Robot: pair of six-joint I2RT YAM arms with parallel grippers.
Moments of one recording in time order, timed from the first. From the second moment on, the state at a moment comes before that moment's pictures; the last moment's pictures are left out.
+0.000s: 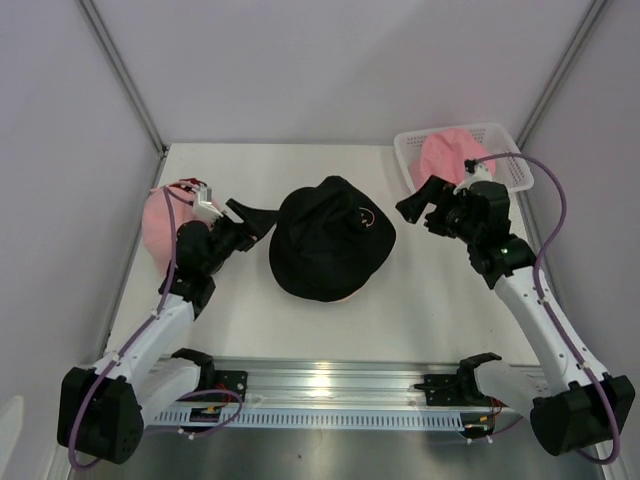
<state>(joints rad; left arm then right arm) -0.24 0.94 0.53 0.29 0.26 -0.96 0.27 1.04 1.04 -0.34 -0.18 0.59</state>
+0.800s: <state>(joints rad) -0.24 1.17 0.53 0.56 0.40 -1.08 0.31 1.17 0.80 0.05 -0.32 0.86</state>
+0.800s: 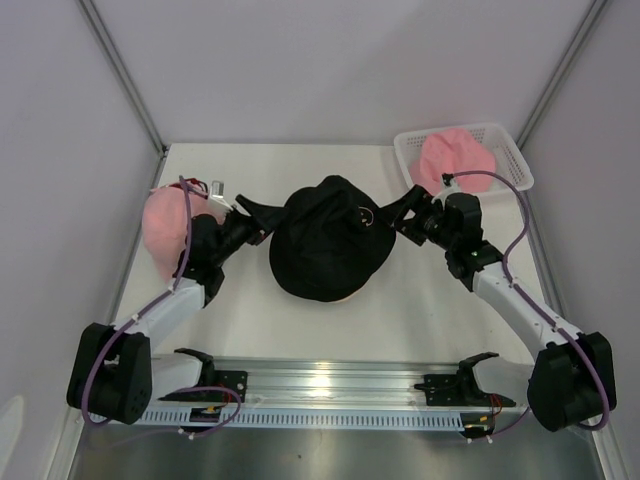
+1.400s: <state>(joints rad) -0.23 1.12 0.49 0.61 0.42 -1.08 0.37 1.26 0.80 0.11 -0.30 0.89</state>
